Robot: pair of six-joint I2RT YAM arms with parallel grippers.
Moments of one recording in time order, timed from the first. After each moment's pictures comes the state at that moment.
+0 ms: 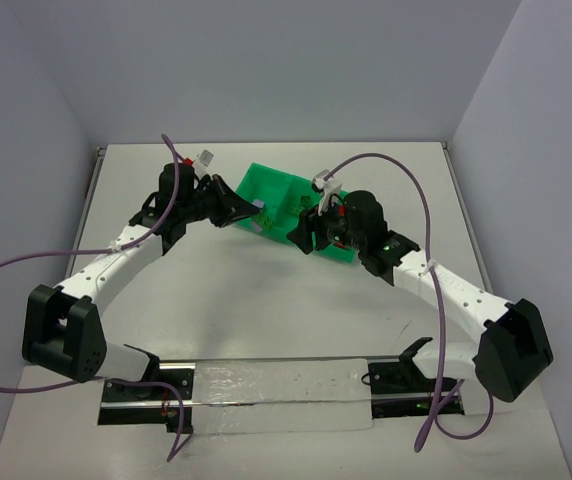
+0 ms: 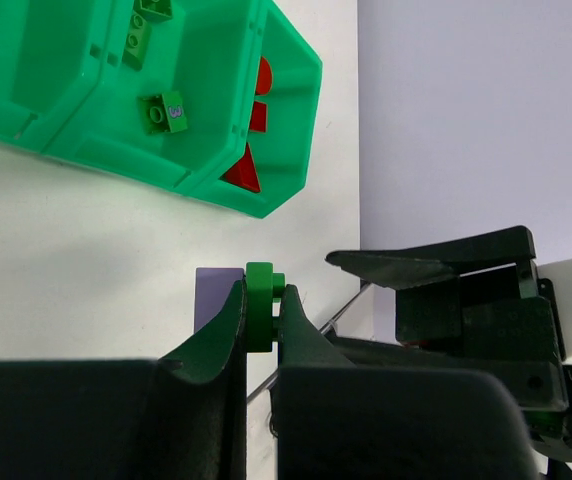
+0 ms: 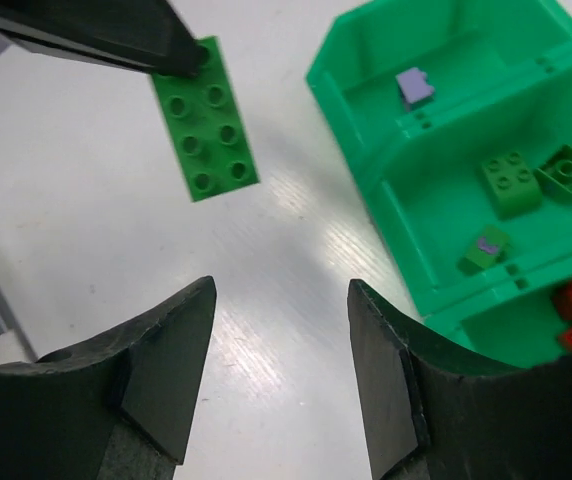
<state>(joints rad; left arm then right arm) -0.40 1.40 1.04 -0.10 0.48 -0.94 0.59 1.22 0.85 0.02 -0.27 0.14</state>
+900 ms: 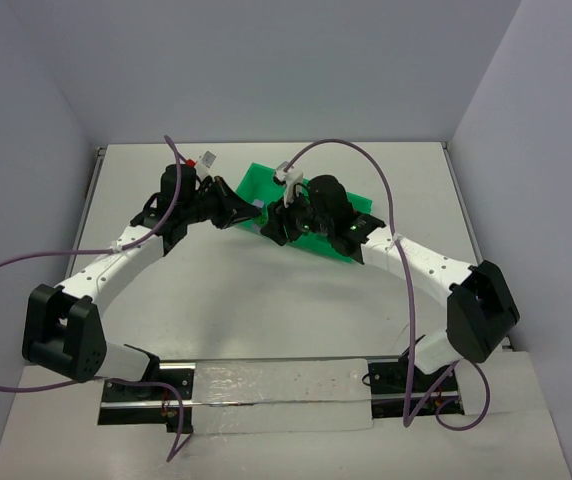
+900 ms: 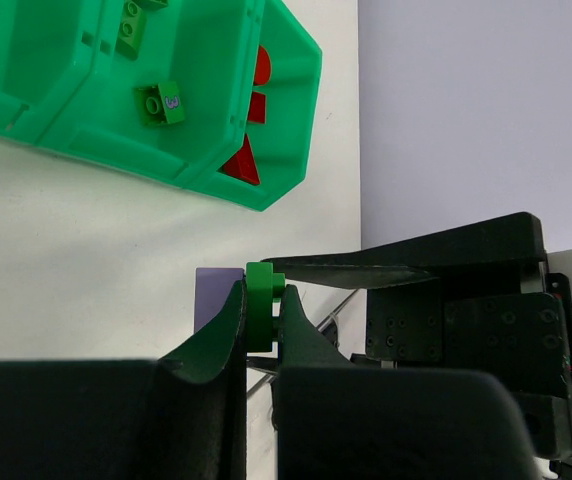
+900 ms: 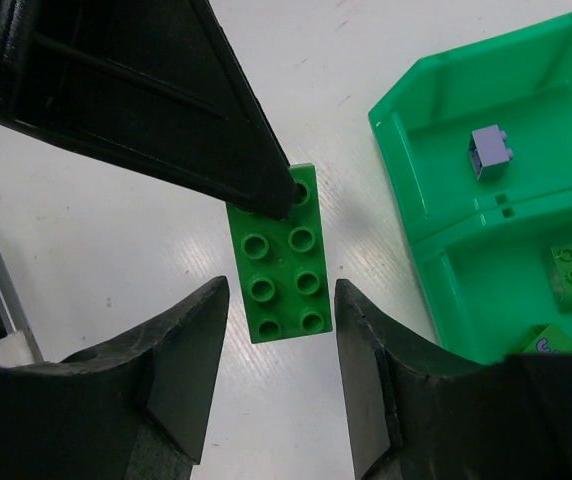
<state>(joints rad) -0.41 1.40 1.03 -0.09 0.49 -0.94 0.69 1.47 1.08 0.00 -0.31 0.08</state>
